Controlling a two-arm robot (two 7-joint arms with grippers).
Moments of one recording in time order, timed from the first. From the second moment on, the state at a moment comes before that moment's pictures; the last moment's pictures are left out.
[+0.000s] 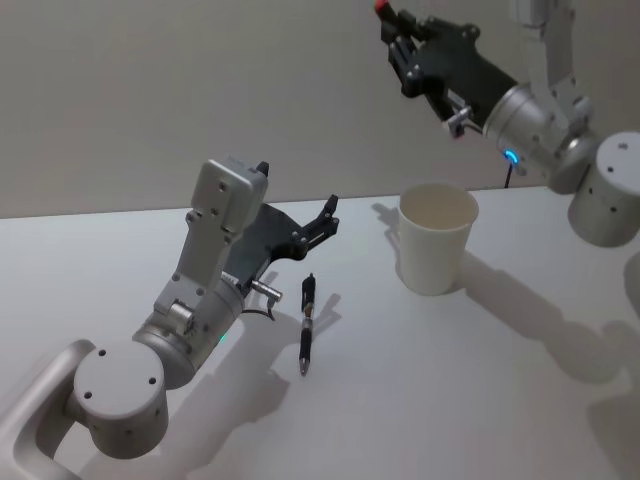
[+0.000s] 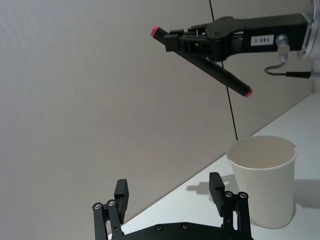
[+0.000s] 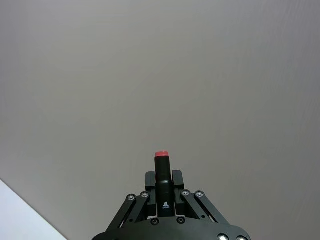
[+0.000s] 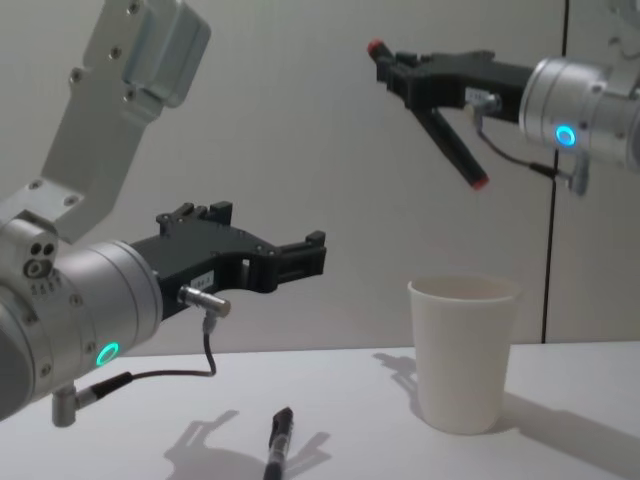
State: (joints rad) left arm -0.24 0.38 0.45 -1.63 -0.20 0.01 -0.01; right arm 0.69 0.13 -0.34 -1.14 0.18 -0.11 0.42
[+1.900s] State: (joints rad) left arm -0.24 0.38 0.45 -1.63 -0.20 0.01 -0.01; right arm 0.57 0.16 -0.38 -1.12 0.26 -0.10 0.46
